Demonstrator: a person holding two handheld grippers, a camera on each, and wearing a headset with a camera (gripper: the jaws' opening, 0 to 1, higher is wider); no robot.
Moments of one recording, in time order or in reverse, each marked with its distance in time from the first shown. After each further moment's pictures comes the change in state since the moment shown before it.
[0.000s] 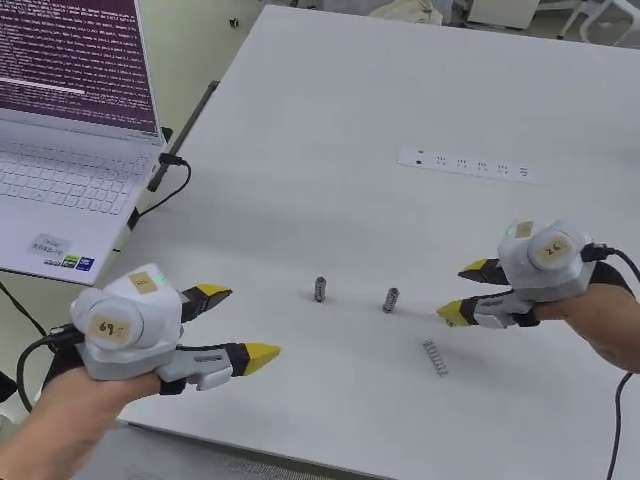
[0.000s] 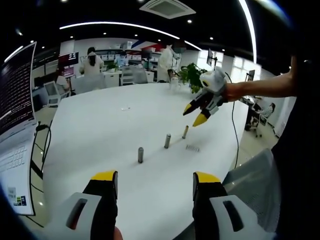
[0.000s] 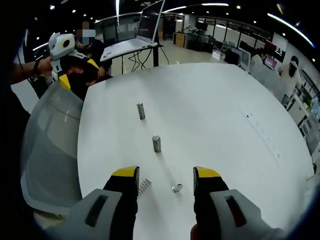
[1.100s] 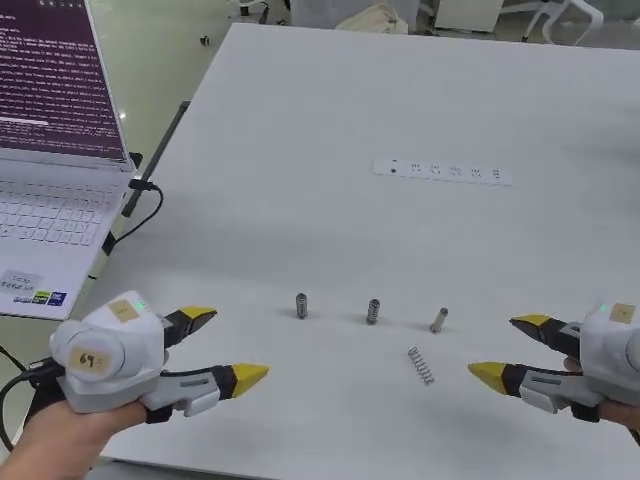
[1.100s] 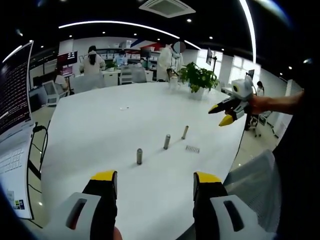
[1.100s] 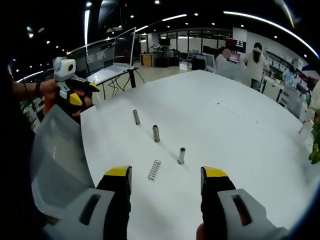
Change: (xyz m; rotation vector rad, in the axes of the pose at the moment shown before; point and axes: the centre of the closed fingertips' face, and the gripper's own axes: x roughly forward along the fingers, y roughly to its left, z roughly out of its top) left arm 0.007 -0.001 0.004 0.000 0.007 -0.010; right arm -0.070 0.029 -0.047 0.254 -0.198 -0.172
